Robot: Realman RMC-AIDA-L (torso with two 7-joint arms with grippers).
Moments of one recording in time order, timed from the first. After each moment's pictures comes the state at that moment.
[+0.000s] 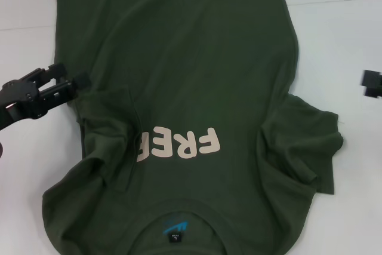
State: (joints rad) left arm -0.43 -2.16 0.46 0.75 1.87 1.62 -1.58; right arm 0.34 1.92 -0.32 -0.76 -2.04 -1.83 2.12
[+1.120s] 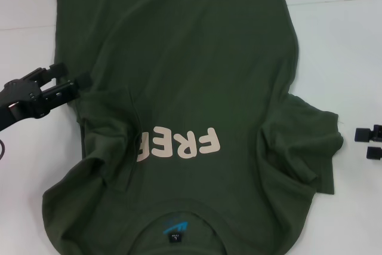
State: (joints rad) left arm -0.43 -2.16 0.47 0.73 1.86 1.59 -1.55; right arm 0.35 1.86 -0.32 -0.58 -2.32 -1.67 2.25
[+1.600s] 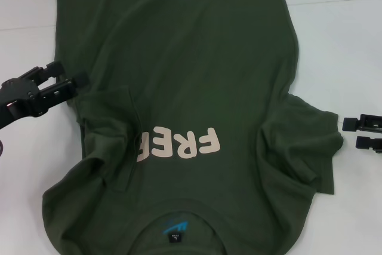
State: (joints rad) left arm -0.43 -2.16 0.46 0.73 1.86 1.58 -1.55; right arm 0.38 1.88 -0.32 -0.58 -2.32 -1.61 2.26
